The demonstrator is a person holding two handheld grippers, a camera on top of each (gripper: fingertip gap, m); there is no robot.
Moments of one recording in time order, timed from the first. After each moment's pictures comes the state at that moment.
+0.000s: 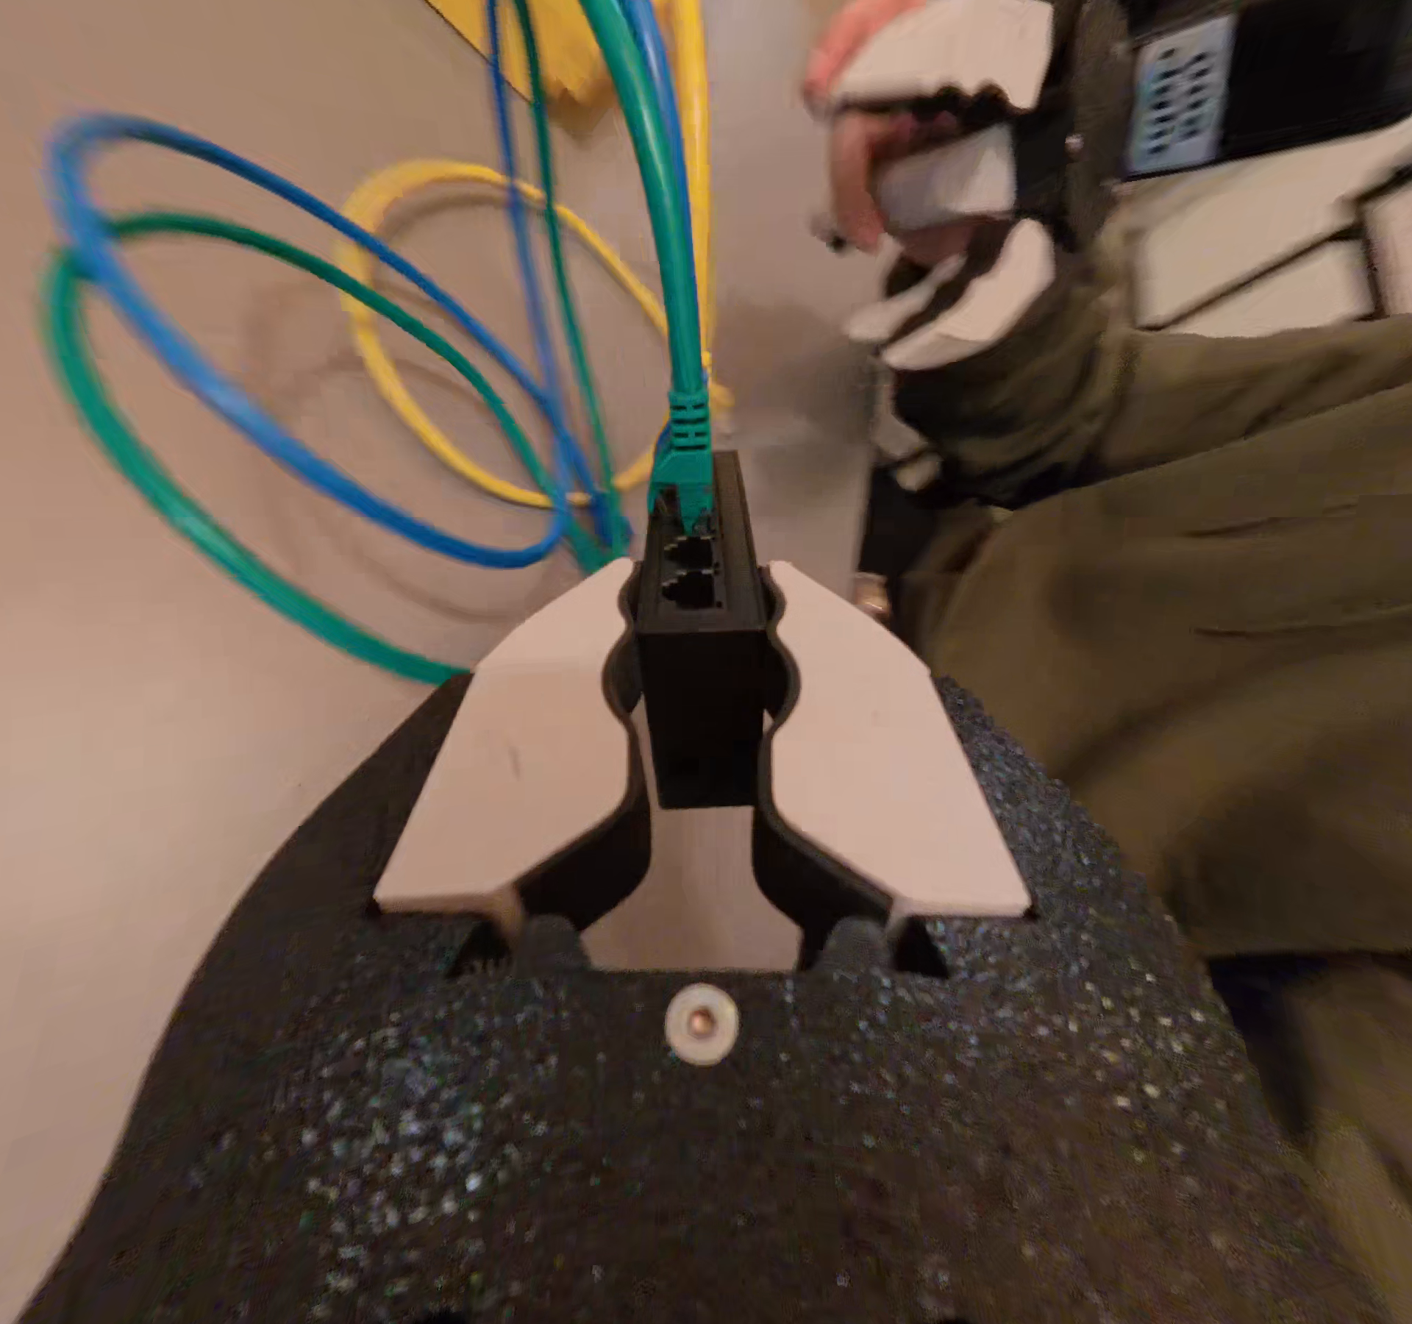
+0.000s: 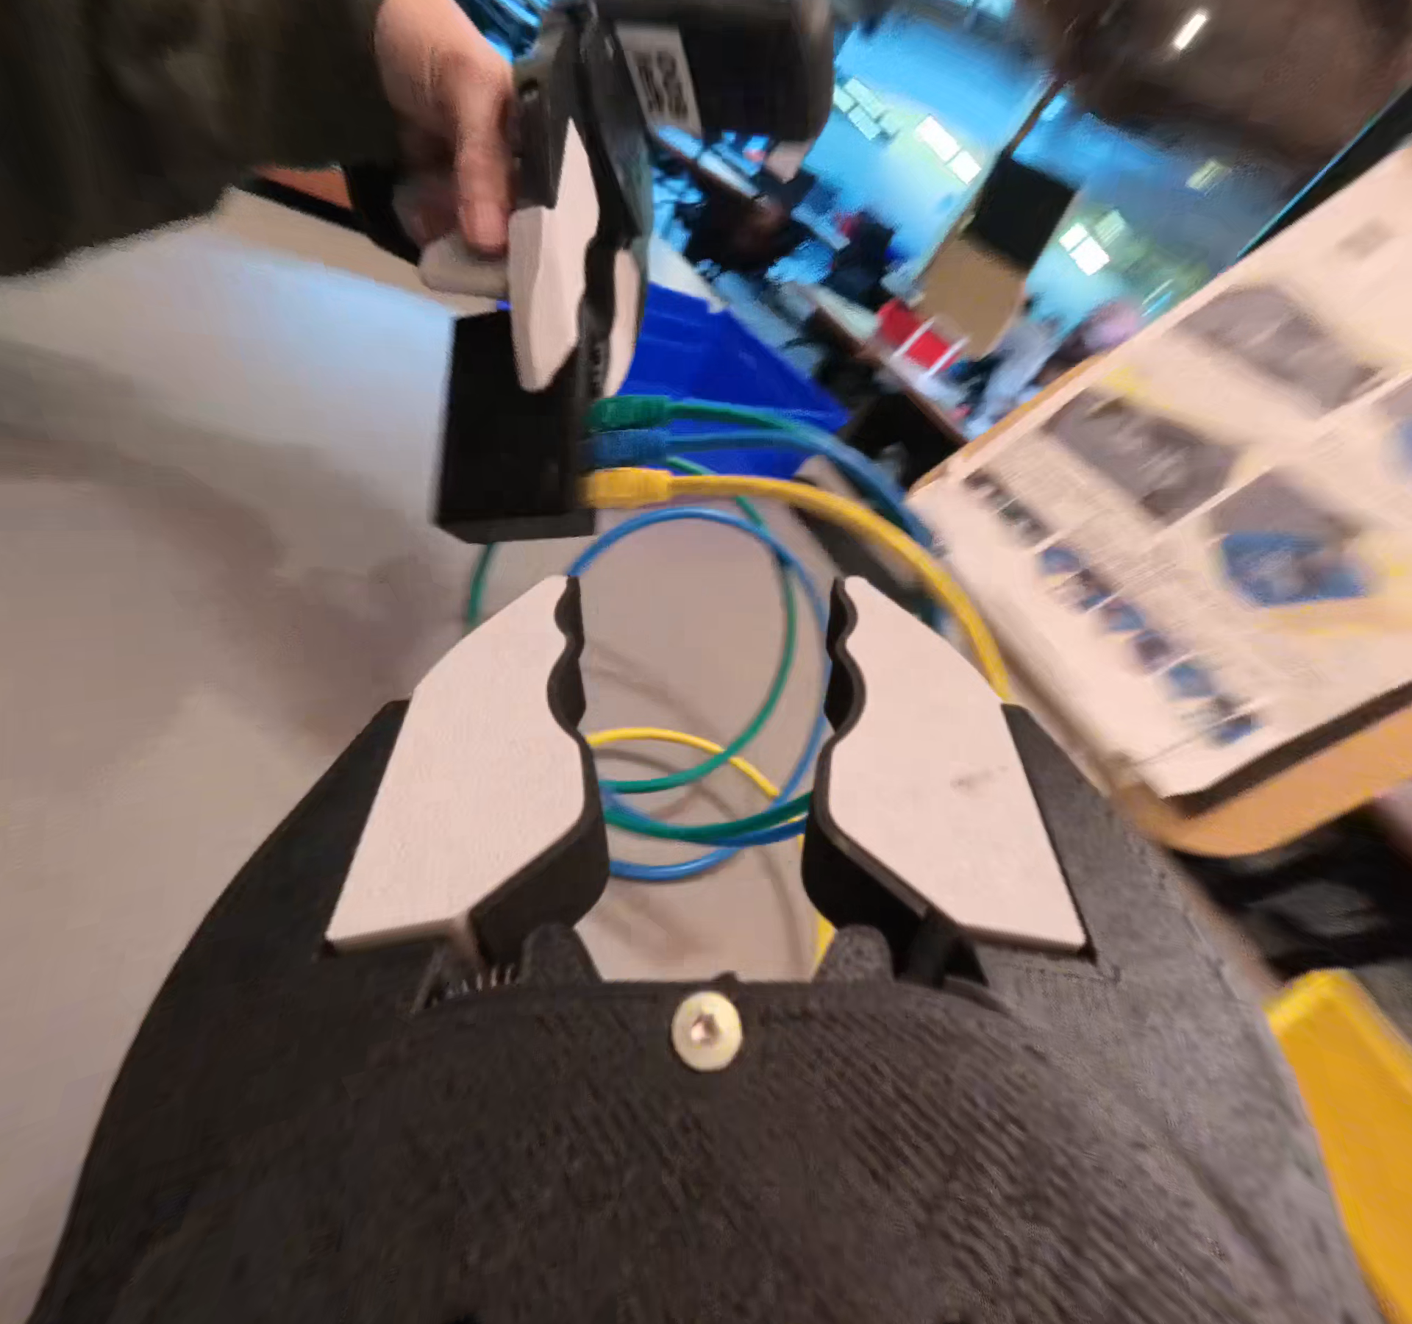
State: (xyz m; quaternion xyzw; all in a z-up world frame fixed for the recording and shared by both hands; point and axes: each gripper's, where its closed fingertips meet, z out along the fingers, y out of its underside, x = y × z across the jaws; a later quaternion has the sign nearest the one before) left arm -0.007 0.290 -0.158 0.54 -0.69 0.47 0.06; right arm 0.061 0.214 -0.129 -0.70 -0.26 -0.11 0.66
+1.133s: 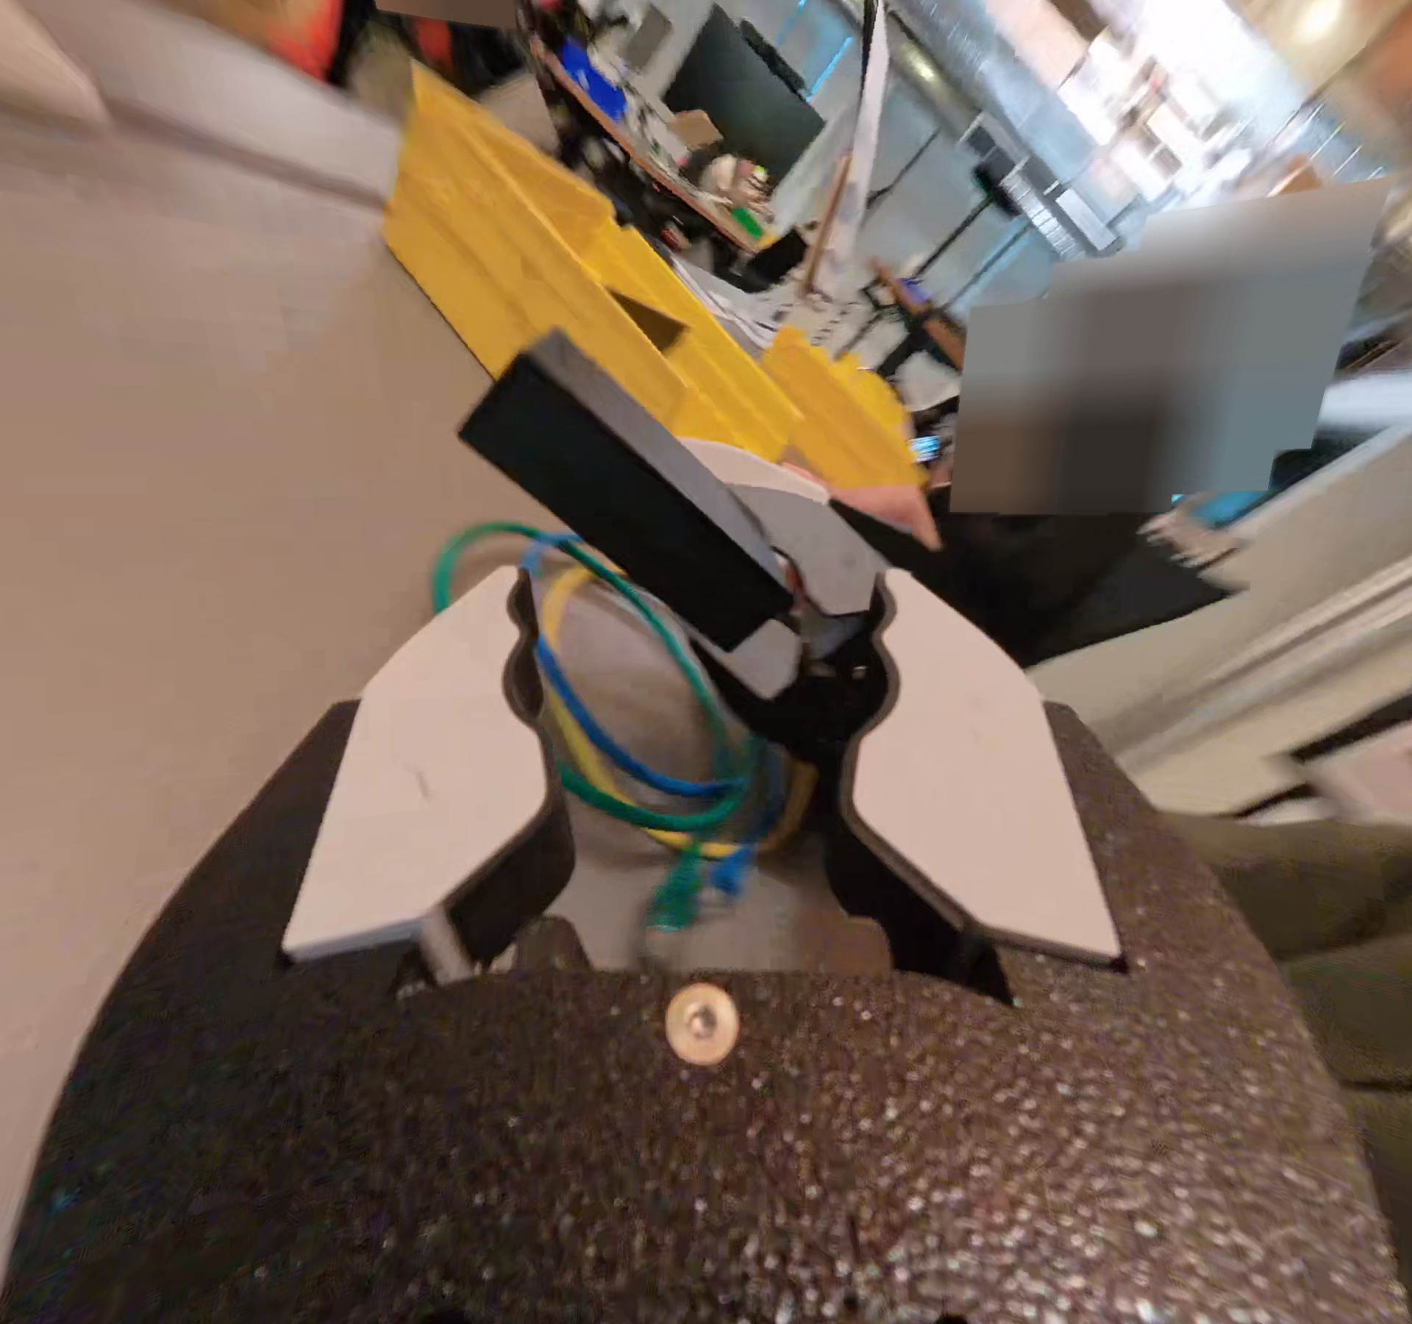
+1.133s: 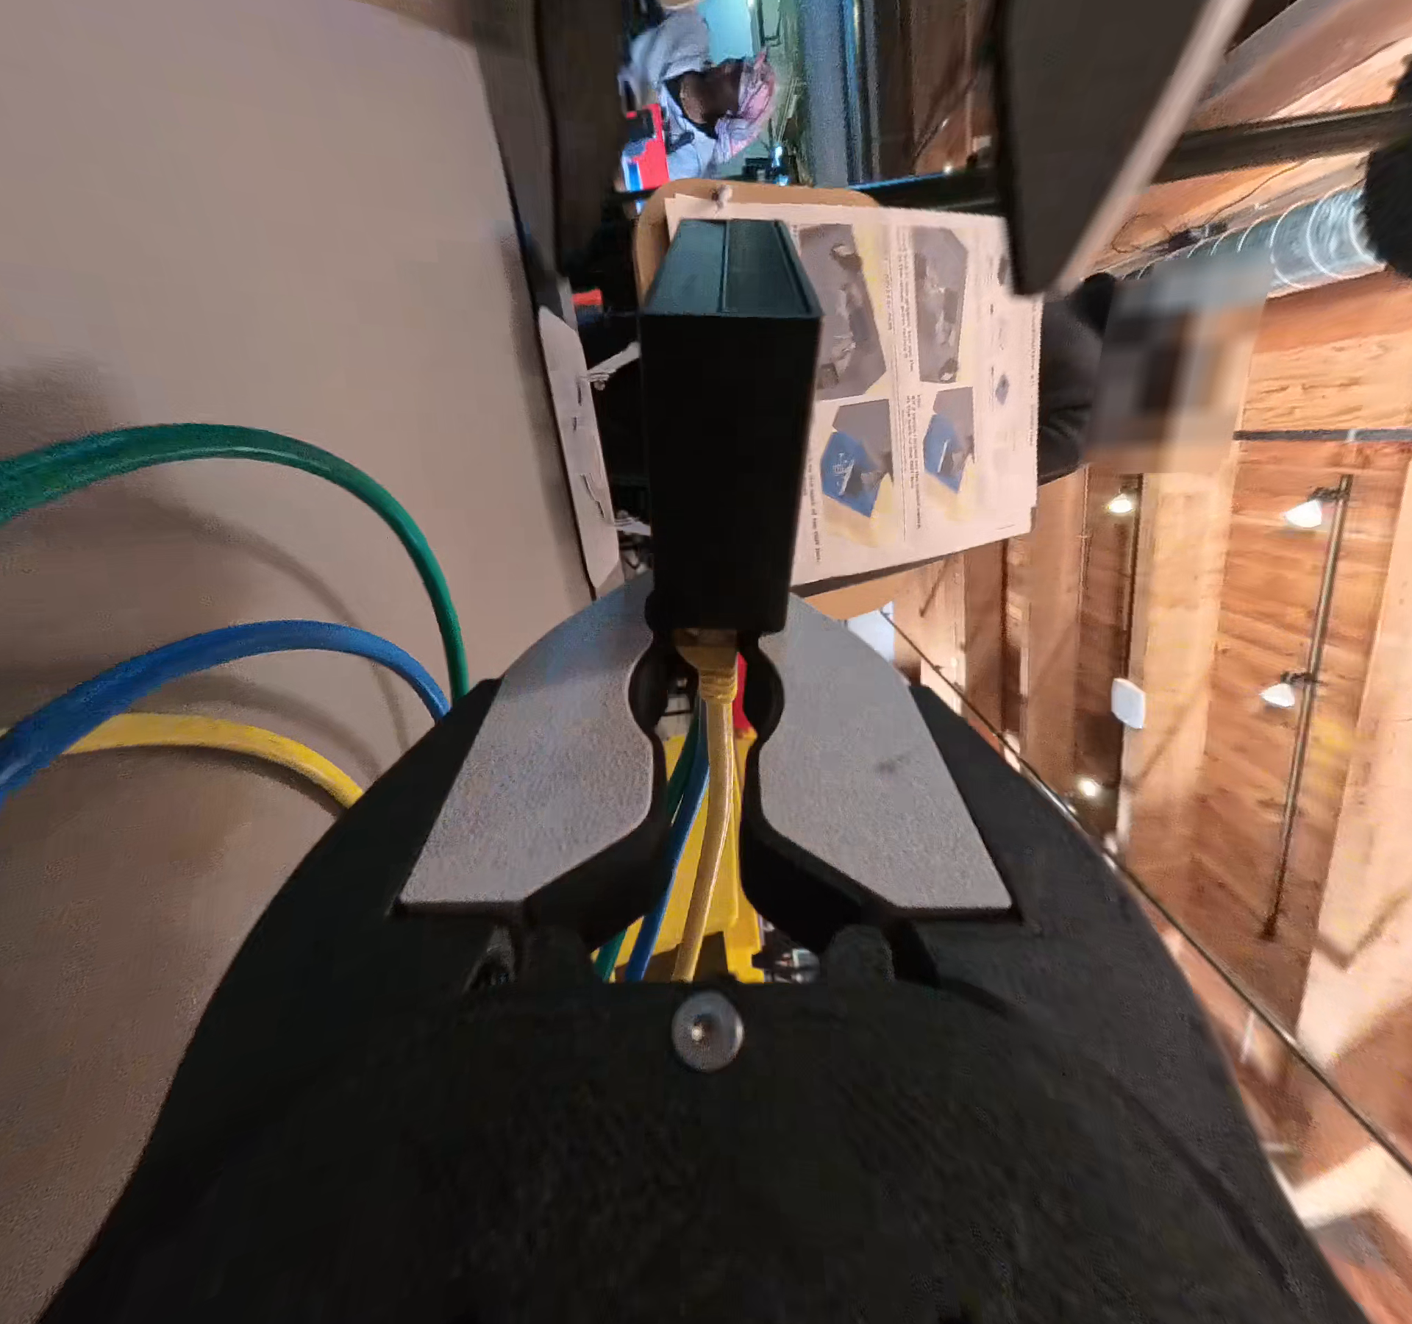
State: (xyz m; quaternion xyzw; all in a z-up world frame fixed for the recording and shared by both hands) left arm 0.055 0.242 -0.175 0.60 -0.41 0.68 -0.12; right arm 0.117 0.243 -0.188 -0.62 -0.32 -0.59 0.41
